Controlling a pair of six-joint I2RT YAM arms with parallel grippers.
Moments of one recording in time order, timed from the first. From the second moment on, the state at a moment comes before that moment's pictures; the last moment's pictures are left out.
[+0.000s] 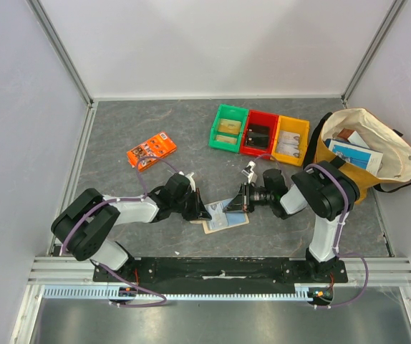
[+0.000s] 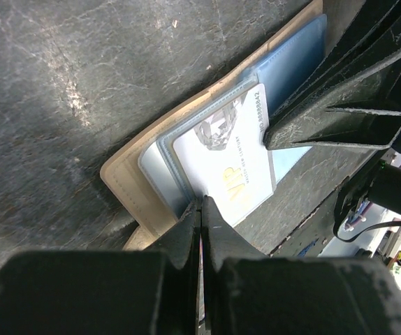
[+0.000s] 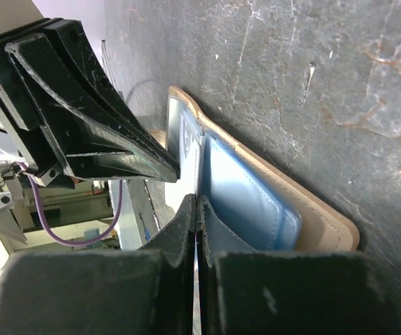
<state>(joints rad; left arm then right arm) -0.71 1.51 0.52 0.17 0.35 -0.84 0.46 1.90 0.46 0.88 -0.91 0.83</state>
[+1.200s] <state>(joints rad) -0.71 1.52 0.50 0.22 0.35 -0.85 0.46 1.68 0.47 0.47 -0.82 0.63</state>
